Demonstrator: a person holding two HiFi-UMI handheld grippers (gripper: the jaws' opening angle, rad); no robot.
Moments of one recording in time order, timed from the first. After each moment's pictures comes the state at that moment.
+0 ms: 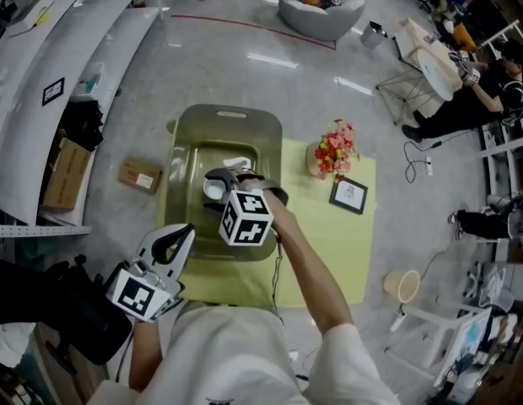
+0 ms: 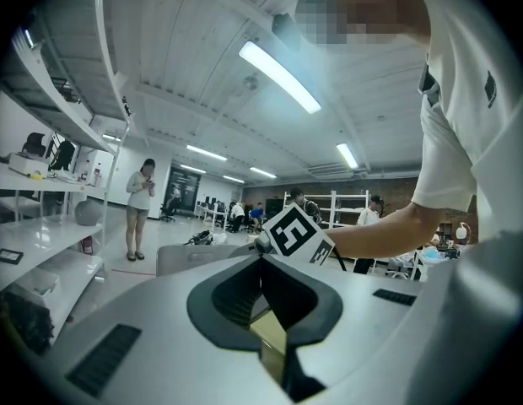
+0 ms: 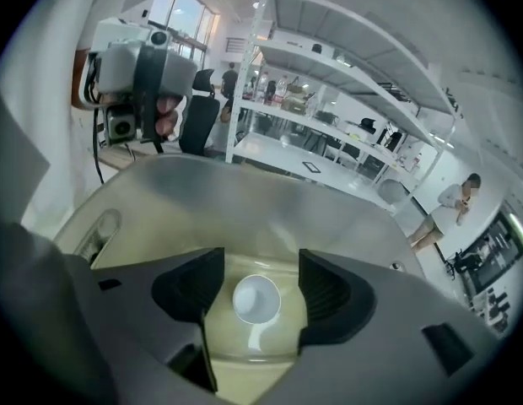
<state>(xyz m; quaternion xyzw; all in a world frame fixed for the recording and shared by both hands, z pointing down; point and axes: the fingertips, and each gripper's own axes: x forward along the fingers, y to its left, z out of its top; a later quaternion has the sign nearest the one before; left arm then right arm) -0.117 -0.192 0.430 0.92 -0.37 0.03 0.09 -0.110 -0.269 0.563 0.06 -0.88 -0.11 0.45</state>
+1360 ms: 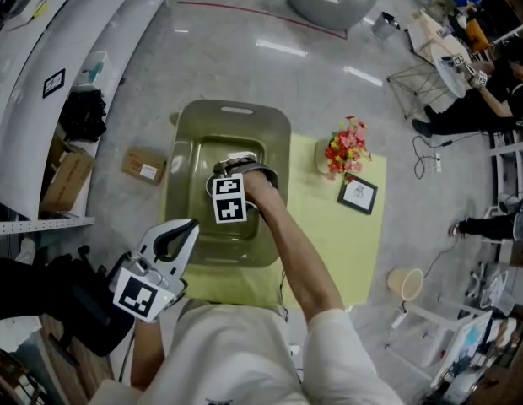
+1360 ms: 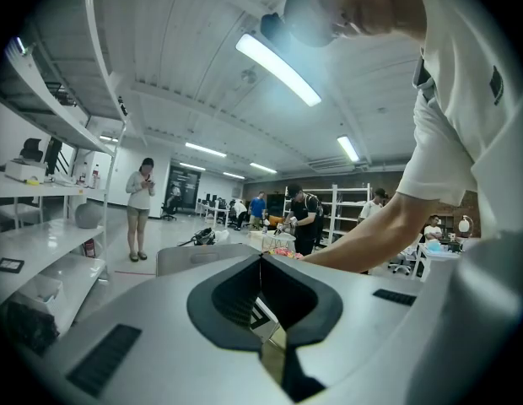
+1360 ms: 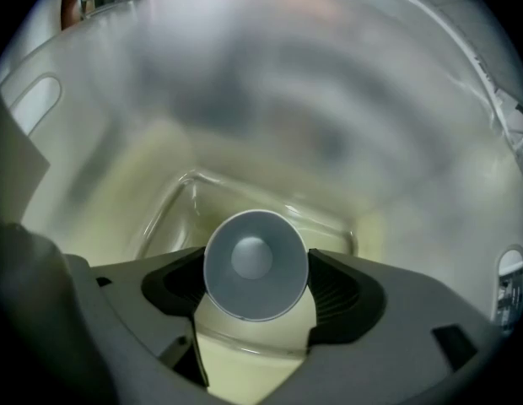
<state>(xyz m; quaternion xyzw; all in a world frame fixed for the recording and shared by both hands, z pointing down) -0.111 -0.219 0.437 0.92 -0.37 0.05 0.10 -0.087 -0.297 0.711 -0.06 -0.78 -0.12 0.62</state>
